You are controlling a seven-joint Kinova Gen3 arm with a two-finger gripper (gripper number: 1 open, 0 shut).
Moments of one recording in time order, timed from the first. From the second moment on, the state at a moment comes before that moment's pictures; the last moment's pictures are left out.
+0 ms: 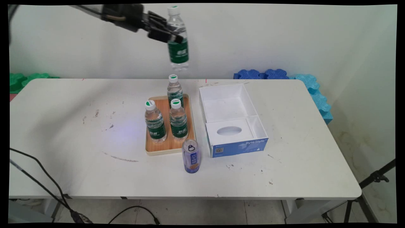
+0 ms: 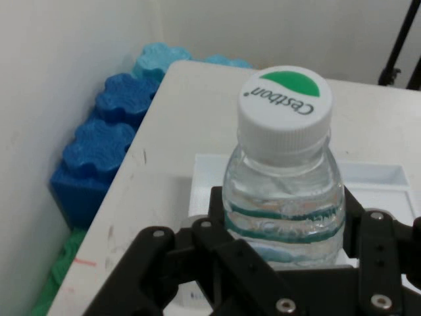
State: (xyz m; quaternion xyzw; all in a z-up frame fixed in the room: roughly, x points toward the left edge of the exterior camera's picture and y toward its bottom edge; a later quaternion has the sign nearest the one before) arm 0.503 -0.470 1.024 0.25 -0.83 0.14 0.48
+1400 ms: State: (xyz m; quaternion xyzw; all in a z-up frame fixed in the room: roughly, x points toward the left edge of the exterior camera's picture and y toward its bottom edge) arm 0.588 -0.419 0.900 0.24 -0.87 0.15 0.41
